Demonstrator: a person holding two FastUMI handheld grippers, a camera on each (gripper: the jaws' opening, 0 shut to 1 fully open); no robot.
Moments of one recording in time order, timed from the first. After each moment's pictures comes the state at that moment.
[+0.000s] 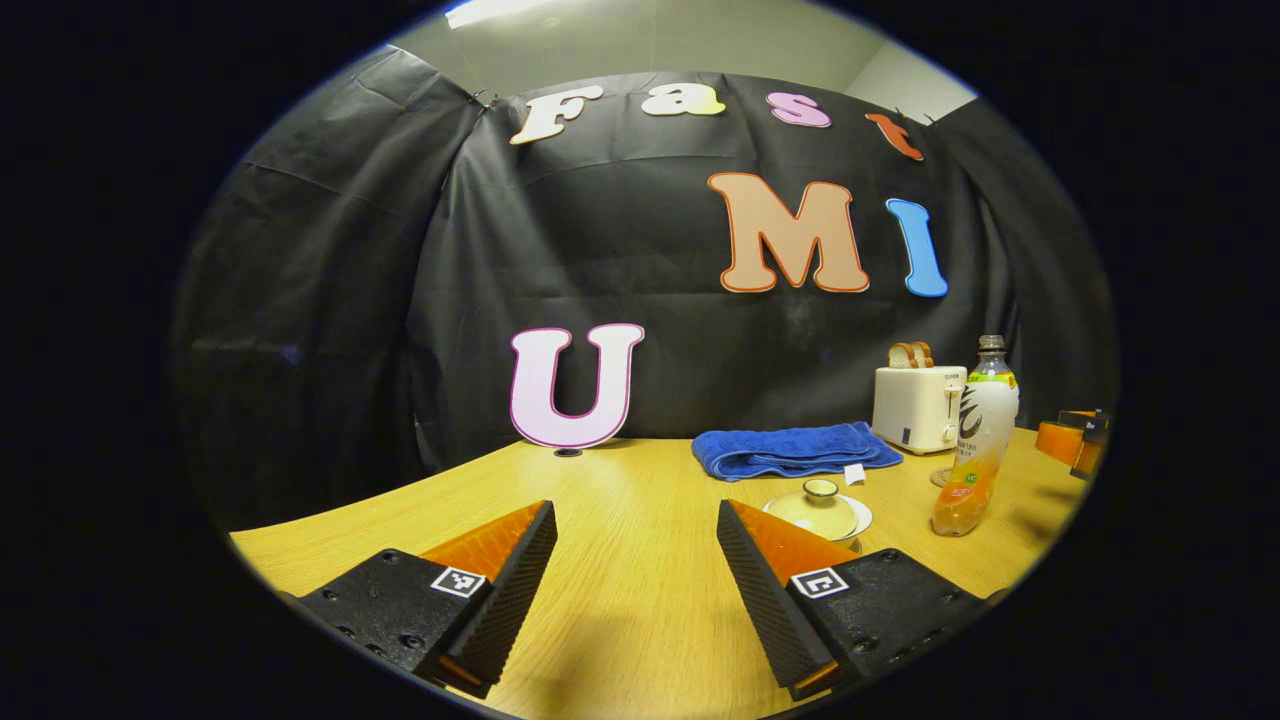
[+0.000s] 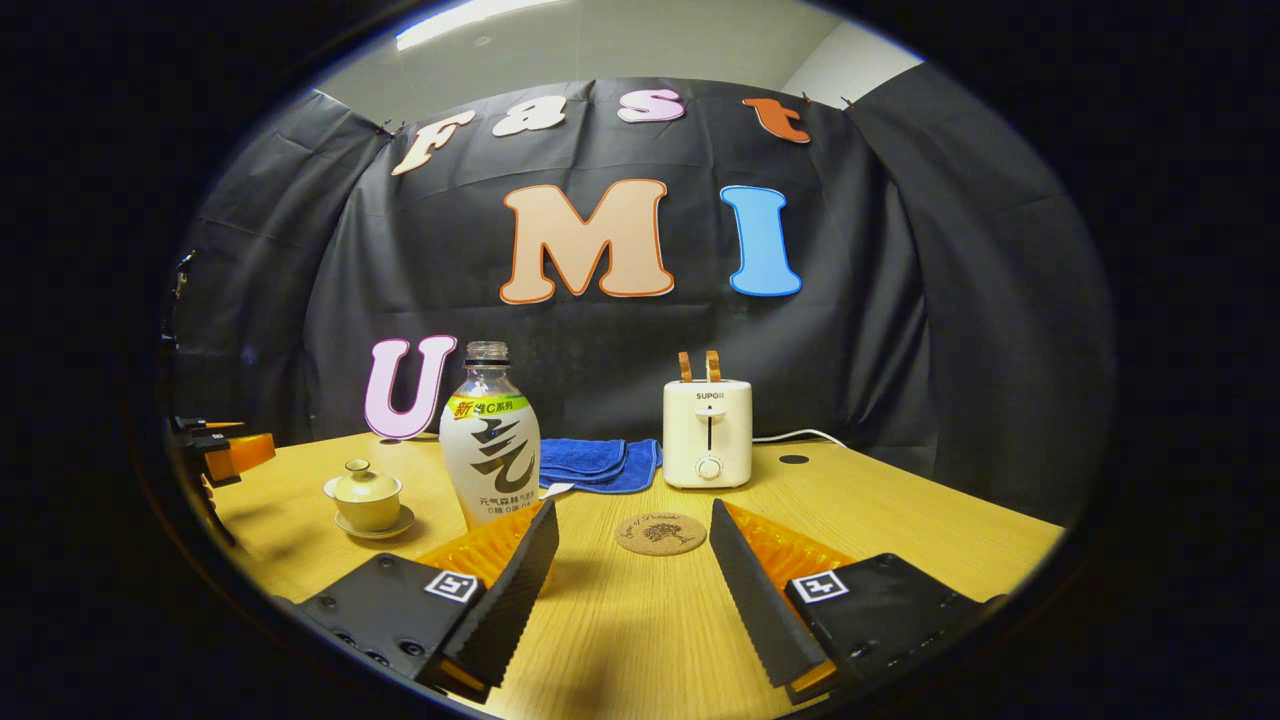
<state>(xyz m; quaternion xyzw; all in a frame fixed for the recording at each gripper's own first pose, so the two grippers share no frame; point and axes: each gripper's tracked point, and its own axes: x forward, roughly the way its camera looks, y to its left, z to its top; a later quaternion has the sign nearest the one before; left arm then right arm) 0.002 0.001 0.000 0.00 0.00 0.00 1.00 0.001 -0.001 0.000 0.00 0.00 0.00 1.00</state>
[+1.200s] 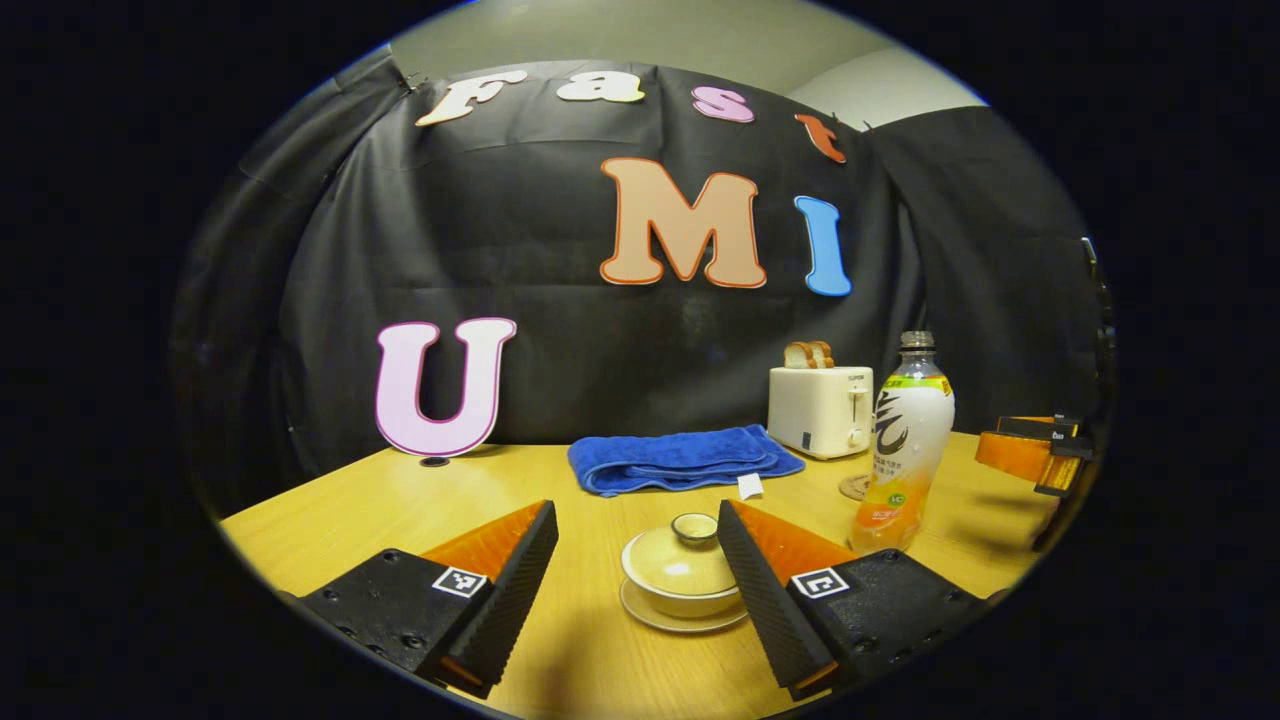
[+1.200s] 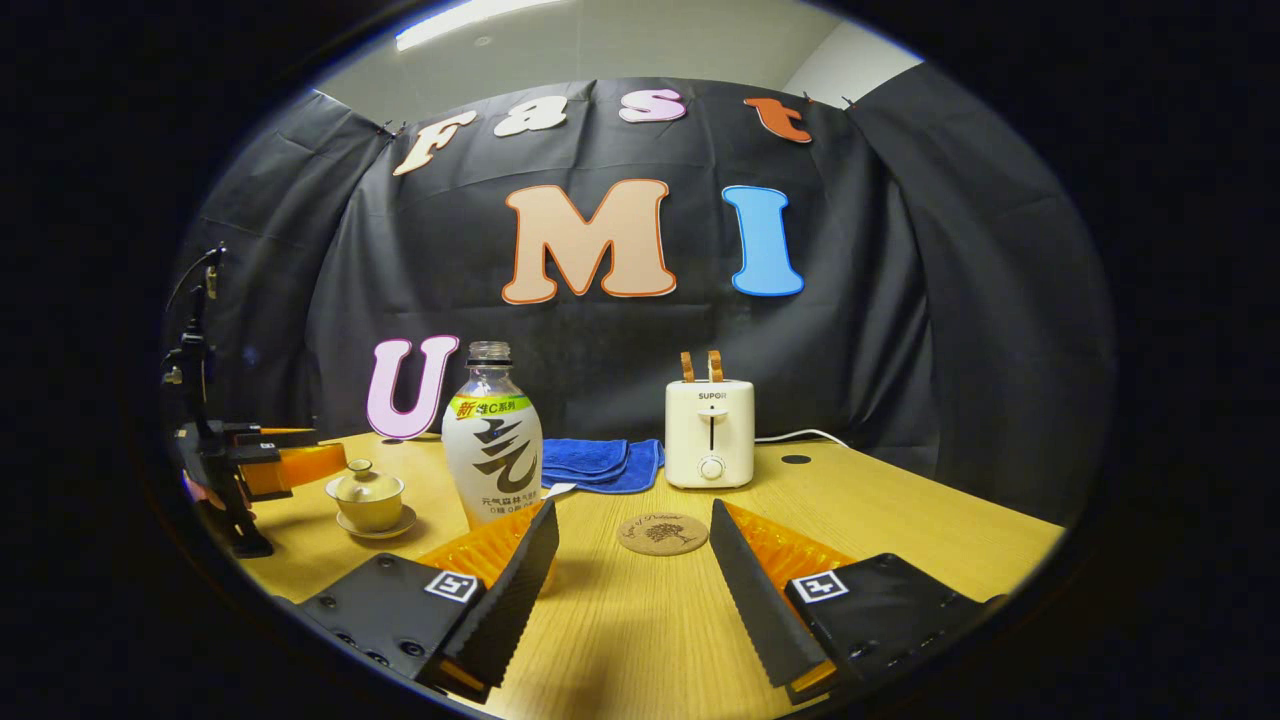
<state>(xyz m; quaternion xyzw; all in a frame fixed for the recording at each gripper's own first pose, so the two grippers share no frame) 0.052 -0.102 -0.001 0.00 0.00 -0.17 0.98 0.000 -0.001 0.000 0.00 0.00 0.00 1.00</state>
